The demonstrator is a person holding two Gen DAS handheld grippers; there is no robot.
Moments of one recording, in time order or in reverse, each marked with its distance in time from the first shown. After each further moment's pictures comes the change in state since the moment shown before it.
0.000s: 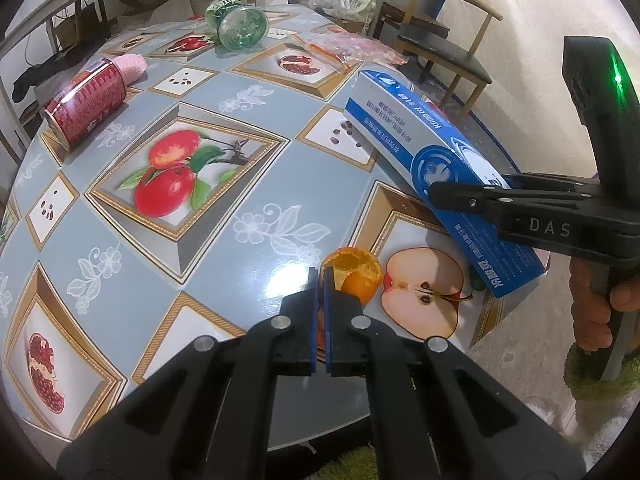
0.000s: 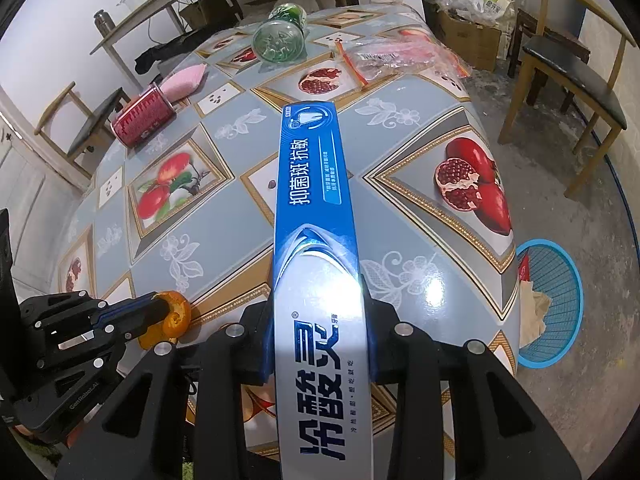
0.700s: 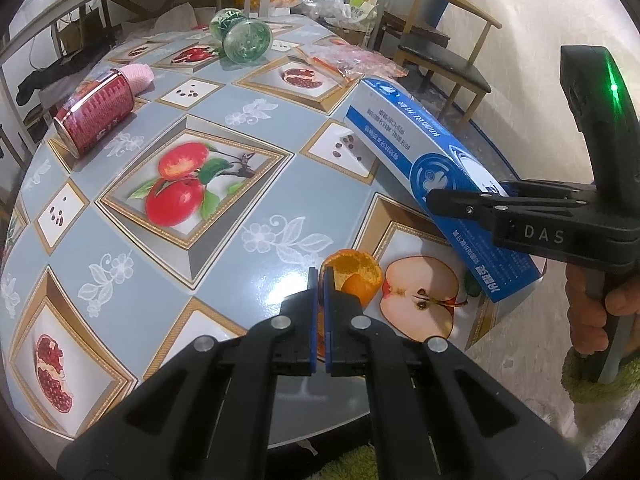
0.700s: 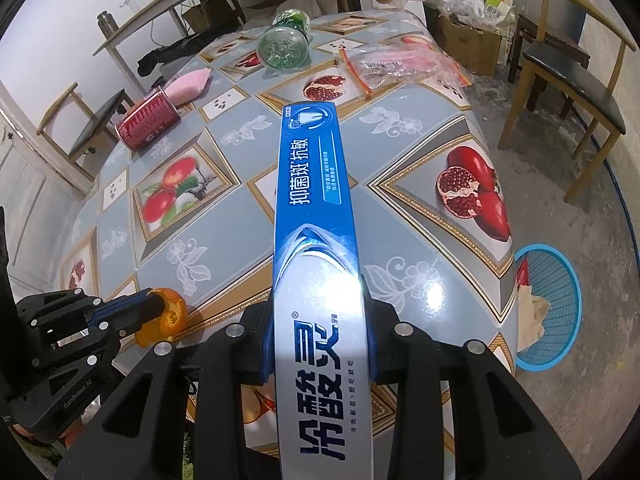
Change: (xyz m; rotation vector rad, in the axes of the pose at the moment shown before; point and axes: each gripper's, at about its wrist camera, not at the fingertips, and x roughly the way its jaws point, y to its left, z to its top) left arm -0.012 0.001 0.000 -0.003 -0.036 0.003; right arm -0.006 0.003 0.002 -0.008 -0.018 -0.001
